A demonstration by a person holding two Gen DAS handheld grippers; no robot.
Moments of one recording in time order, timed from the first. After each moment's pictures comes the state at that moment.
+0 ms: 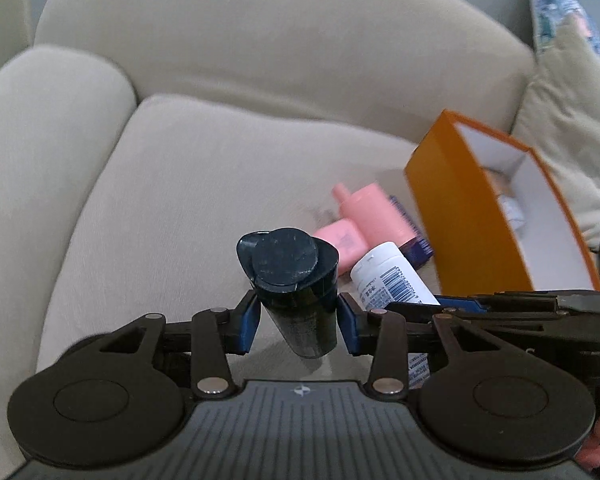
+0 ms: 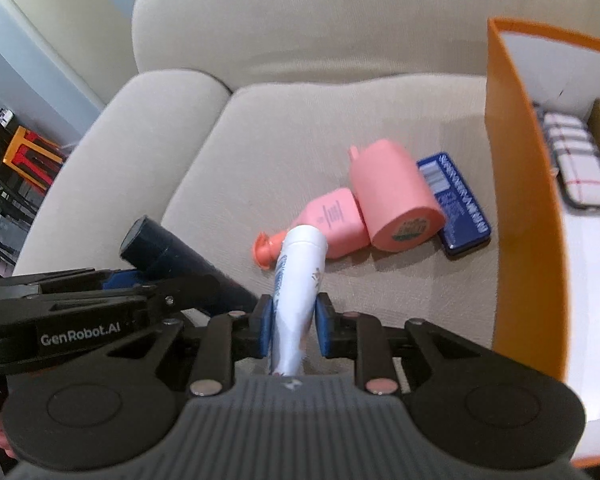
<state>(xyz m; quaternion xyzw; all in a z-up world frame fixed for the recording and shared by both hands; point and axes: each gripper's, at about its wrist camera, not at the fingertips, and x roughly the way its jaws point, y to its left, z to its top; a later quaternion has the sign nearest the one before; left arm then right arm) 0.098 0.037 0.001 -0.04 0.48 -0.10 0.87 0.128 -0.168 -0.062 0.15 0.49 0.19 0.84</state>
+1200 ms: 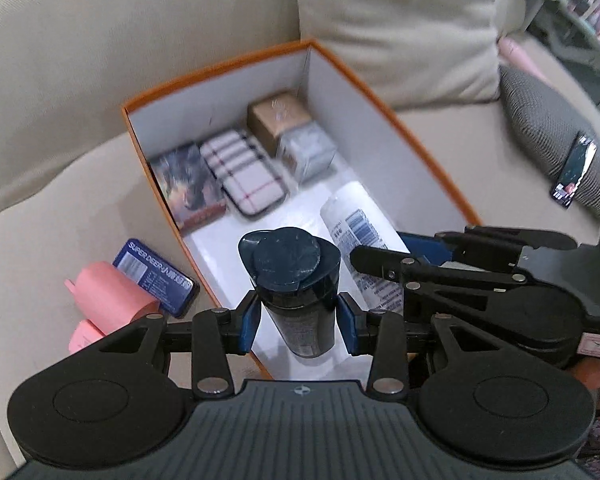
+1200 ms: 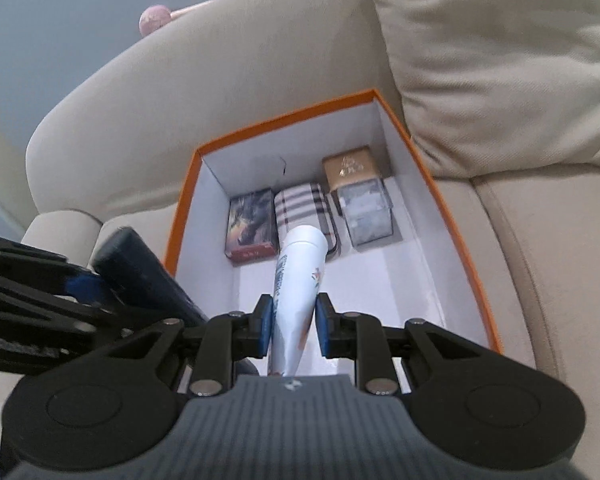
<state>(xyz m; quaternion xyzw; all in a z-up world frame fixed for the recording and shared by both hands) 0.151 -0.212 0.004 0.16 0.58 -0.29 0.75 0.088 -0.372 -0.052 0.21 0.42 0.02 0.88</state>
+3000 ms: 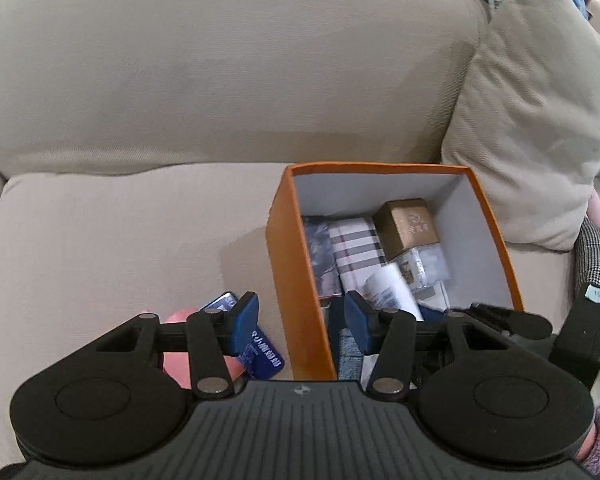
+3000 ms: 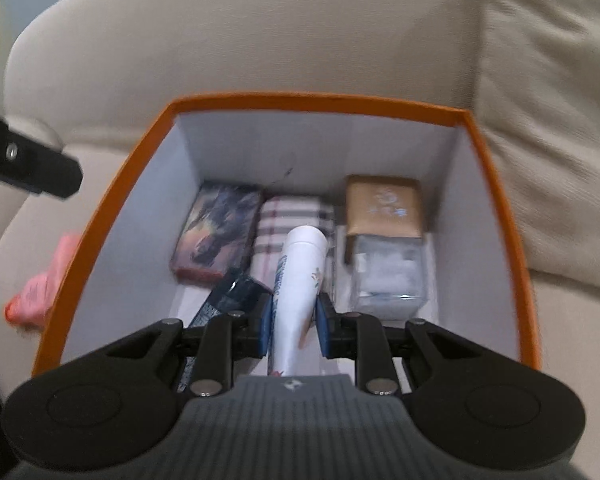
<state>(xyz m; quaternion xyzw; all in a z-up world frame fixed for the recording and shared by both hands) 0.239 -0.142 0.015 0.01 0.55 -0.16 0.82 0.196 -0.342 -0.100 0.04 0.47 0.07 0.88</state>
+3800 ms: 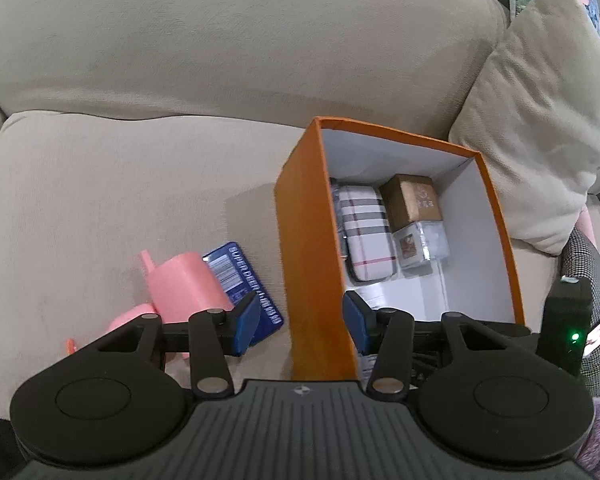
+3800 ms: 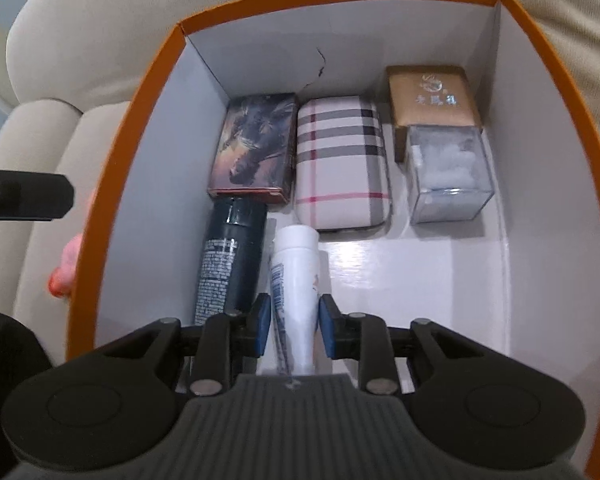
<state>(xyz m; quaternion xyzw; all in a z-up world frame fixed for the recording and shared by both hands) 0.222 -0.112 0.003 -0.05 0.58 -0.15 0.80 0.201 -0.338 -0.125 0.12 0.56 0.09 0.81</state>
